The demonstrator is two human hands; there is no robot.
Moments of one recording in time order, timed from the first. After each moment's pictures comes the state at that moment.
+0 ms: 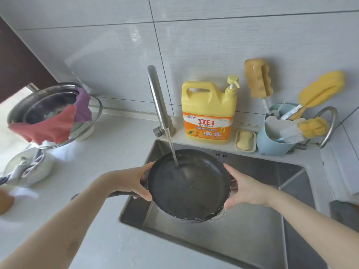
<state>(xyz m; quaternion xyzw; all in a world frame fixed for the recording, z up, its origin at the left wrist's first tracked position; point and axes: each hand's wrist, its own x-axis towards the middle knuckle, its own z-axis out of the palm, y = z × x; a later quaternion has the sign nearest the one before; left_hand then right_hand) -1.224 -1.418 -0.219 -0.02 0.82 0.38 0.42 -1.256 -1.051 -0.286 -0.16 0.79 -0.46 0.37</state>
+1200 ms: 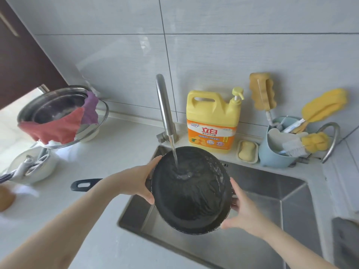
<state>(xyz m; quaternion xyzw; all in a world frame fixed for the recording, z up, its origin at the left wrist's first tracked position) -1.222 -1.396 -0.195 0.02 0.91 0.26 0.32 -1.216 -1.054 -0.318 -0.10 0.80 -0.53 0.27</state>
